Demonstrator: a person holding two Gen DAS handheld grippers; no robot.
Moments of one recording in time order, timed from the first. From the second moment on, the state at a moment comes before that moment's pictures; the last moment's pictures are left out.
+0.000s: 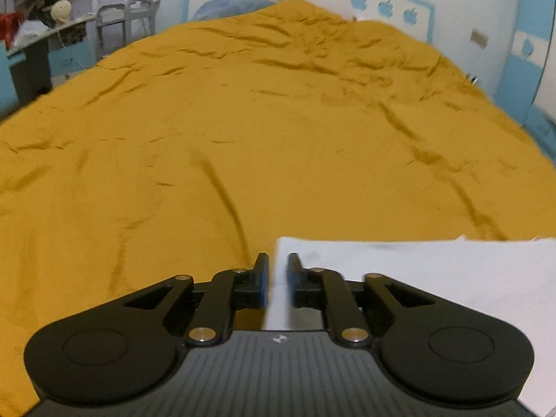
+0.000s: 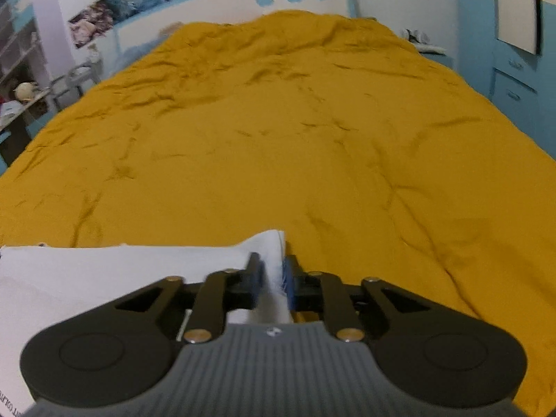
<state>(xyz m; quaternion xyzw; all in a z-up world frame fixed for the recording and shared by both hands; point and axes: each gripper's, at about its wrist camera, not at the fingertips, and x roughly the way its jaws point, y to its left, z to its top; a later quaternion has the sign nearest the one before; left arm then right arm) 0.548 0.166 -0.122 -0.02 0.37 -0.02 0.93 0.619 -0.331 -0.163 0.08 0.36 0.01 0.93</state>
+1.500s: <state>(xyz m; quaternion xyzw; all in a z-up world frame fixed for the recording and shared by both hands) 0.329 0.122 -0.067 0.01 0.35 -0.05 0.93 0.355 -0.324 -0.109 0.11 0.37 0.06 0.92</state>
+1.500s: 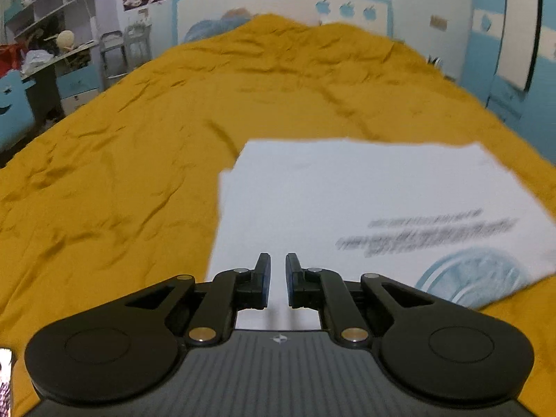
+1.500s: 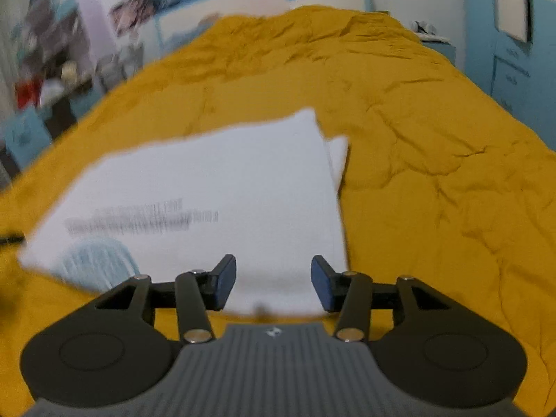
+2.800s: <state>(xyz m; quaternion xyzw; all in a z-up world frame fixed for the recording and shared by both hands) 0.564 -0.051 -0.155 0.01 0.41 -0.15 0.90 0.555 -0.421 -0.211 0.39 0.37 0.14 0.83</state>
